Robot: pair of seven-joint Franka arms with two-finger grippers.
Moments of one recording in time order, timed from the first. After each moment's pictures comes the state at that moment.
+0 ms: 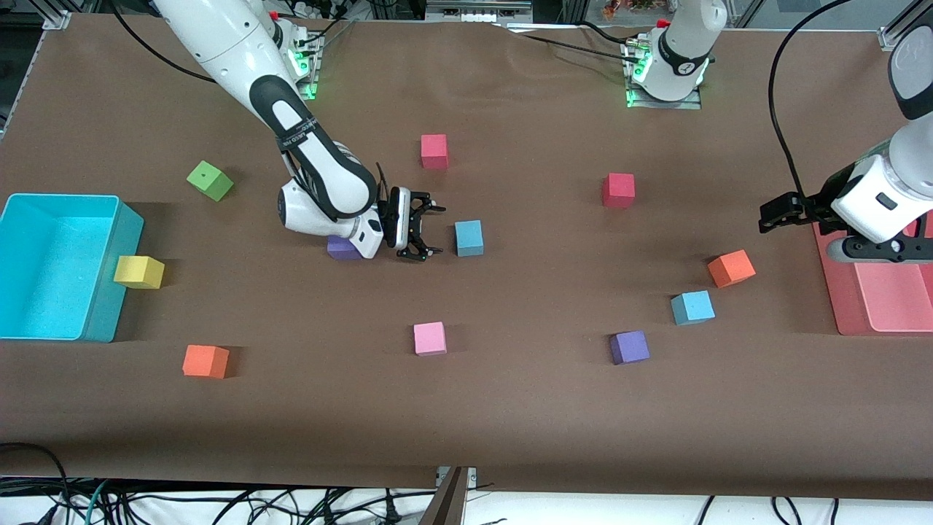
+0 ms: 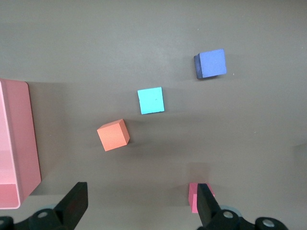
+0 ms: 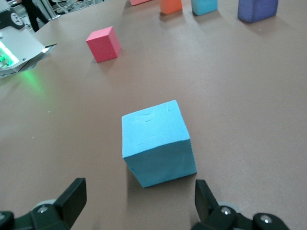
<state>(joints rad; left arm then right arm) 0.00 0.16 -0.03 -1.57 -0.01 1.64 -0.04 0.29 0.64 0.30 -1.98 1.41 2.43 -2.14</state>
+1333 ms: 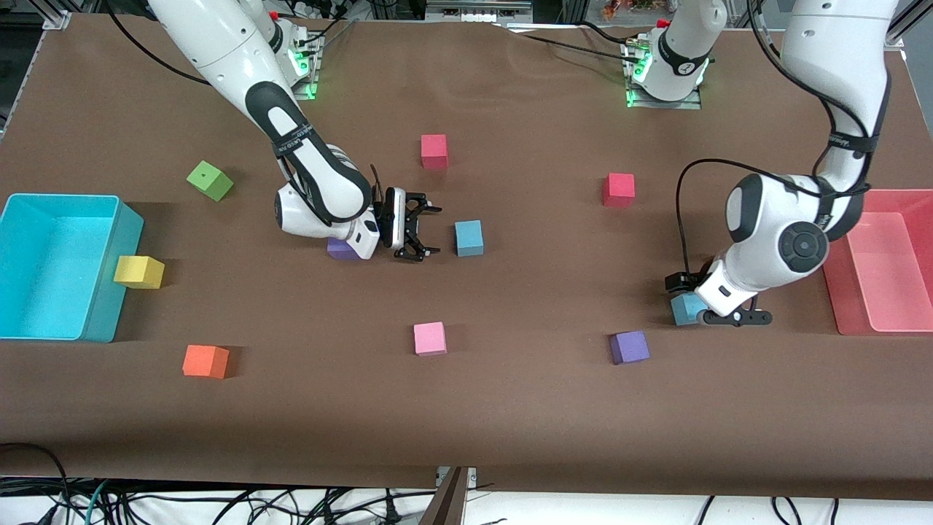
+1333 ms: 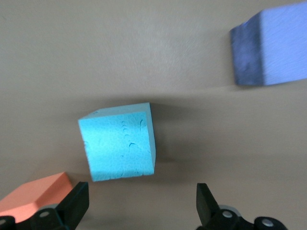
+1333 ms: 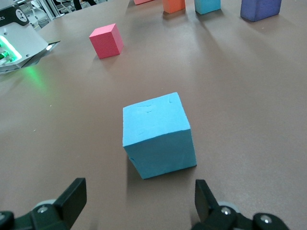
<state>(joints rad) -0.04 0.47 -0.02 -1.93 -0.01 2.31 -0.09 0.28 0.65 0.30 -1.99 1.41 2.43 -2.16</state>
